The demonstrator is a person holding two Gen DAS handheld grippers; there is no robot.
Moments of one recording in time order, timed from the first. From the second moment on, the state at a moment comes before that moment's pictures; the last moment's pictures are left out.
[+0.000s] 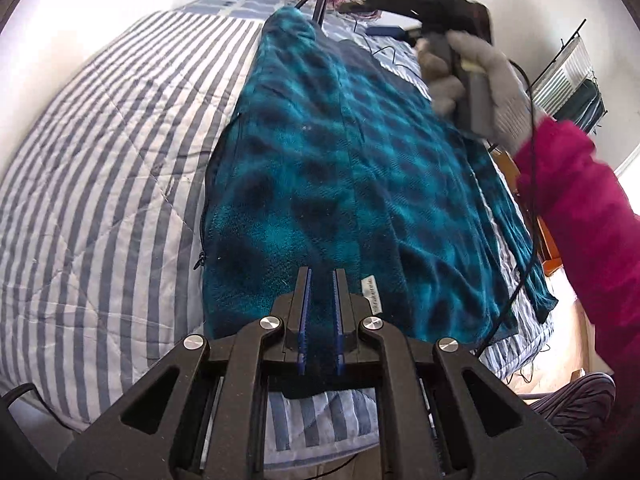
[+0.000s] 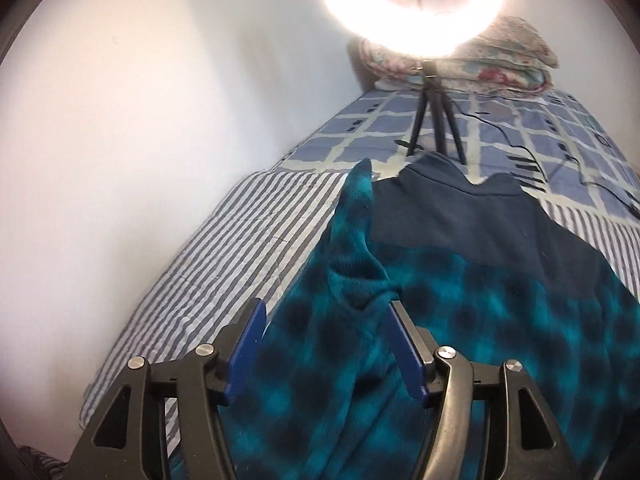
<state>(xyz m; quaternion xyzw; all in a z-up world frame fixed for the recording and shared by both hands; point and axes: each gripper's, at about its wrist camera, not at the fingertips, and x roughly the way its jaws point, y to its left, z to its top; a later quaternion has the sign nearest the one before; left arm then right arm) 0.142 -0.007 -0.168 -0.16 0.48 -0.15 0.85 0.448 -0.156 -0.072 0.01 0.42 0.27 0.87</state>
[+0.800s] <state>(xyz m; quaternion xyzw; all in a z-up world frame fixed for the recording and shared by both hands) 0.150 -0.002 -0.189 -0.16 0.49 -0.15 0.84 0.509 -0.145 -0.123 -0.03 0.44 0.20 0.88</state>
